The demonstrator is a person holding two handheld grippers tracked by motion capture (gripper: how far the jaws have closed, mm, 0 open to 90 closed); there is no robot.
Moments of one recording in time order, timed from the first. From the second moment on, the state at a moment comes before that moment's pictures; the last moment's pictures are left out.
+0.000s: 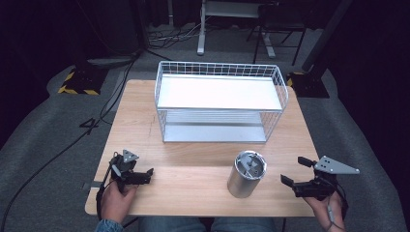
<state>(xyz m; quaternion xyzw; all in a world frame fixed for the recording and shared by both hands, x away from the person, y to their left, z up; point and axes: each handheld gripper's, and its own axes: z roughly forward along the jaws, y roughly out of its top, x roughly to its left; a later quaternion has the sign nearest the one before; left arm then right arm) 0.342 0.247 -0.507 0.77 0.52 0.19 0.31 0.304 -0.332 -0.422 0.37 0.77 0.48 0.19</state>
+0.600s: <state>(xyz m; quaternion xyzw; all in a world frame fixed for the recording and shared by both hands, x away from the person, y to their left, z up) 0.342 0.247 -0.507 0.77 0.52 0.19 0.31 0.282 -0.285 -0.398 0.29 0.79 0.52 0.16</state>
